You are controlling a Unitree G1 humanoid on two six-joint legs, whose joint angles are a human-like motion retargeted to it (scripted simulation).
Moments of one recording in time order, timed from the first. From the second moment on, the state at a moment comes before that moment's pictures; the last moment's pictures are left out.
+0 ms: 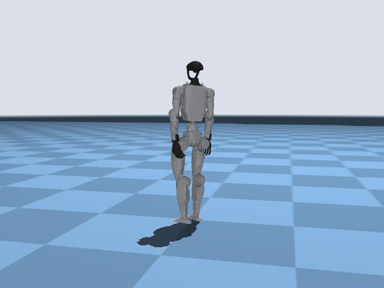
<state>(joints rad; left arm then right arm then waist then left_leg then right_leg) 0.11 0.13 0.42 1.70 0.15 0.11 -0.18 -0.03 -0.14 0.07 1.28 -0.55 0.13 0.23 -0.18 0.04 -0.11 -0.06 -0.02 0.32 -0.02 -0.05 0.02 -0.10 0.06 -0.12 0.05 -0.07 -0.02</state>
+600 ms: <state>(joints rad) 0.04 0.09 0.32 1.55 0.17 0.06 -0.08 0.01 -0.15 0.02 1.44 -0.52 0.18 0.20 -0.16 0.01 -0.10 -0.07 -0.04 0.24 0.01 -0.03 0.03 -0.05 0.04 -0.21 0.05 -0.09 0.00</state>
